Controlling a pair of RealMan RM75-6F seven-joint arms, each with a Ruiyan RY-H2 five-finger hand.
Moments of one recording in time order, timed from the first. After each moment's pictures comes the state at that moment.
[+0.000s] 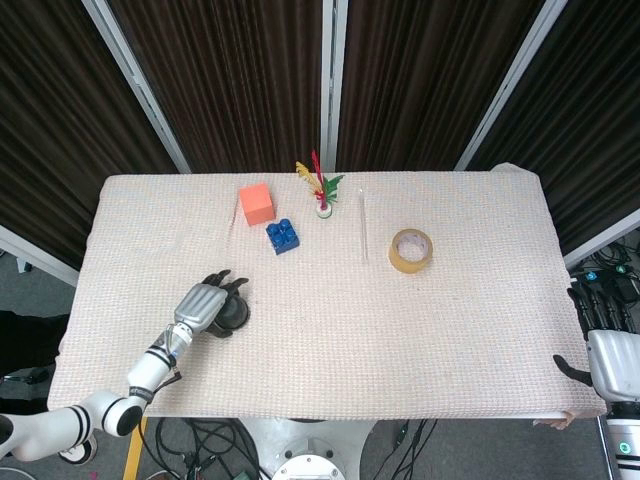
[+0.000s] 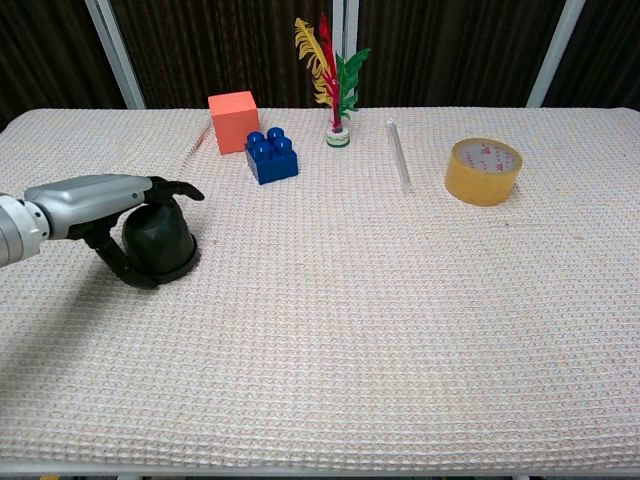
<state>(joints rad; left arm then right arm) -0.64 -1.62 -0.08 -1.25 1.28 0.86 0.05 0.07 -1.03 0.07 -1.67 -1.42 1.43 -0.11</state>
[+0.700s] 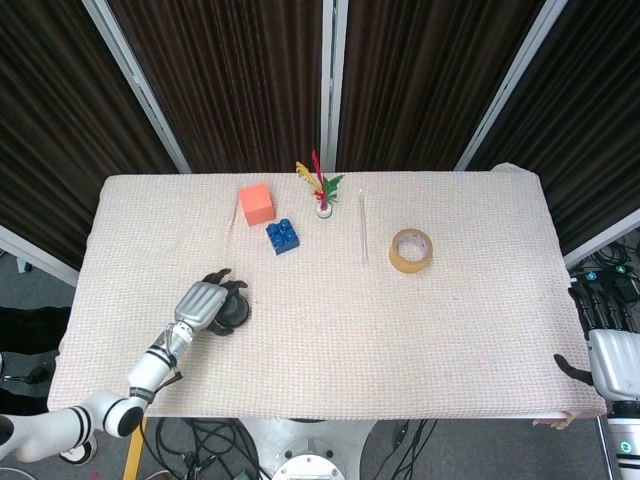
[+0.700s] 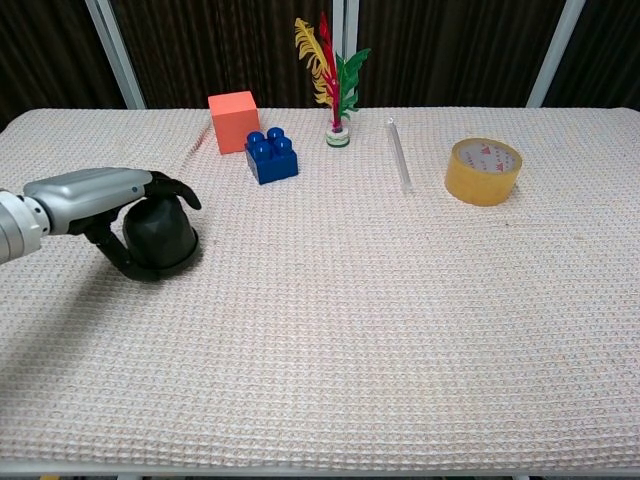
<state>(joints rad) -0.64 -1.62 -0.08 -1.26 1.29 0.89 0.07 0.07 -1.03 0.07 -1.66 -1.42 1.42 -0.10</state>
